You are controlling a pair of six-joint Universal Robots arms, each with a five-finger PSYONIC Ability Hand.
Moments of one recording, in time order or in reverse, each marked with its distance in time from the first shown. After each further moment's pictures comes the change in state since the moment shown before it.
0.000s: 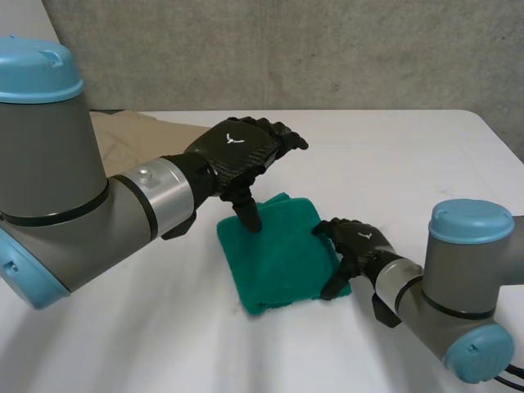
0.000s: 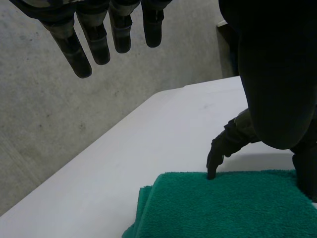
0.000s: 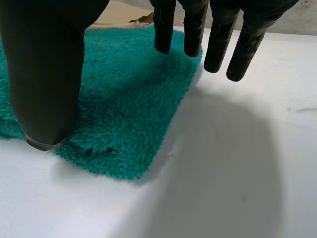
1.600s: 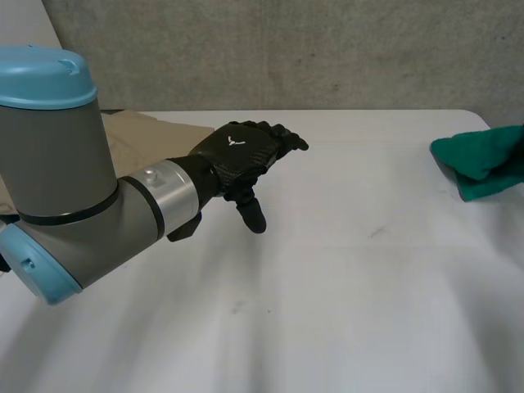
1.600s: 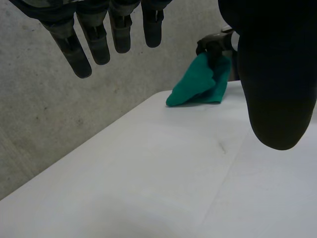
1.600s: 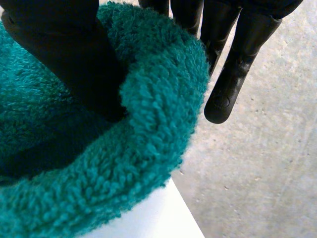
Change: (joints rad) left arm -0.003 -0.035 0.016 0.015 -0.009 -0.059; right arm -0.568 0.810 -1.555 0.287 0.190 -0.111; left_hand 0.000 0.000 0.000 0.000 0.000; right_hand 0.623 0.842 0.876 0.880 0.822
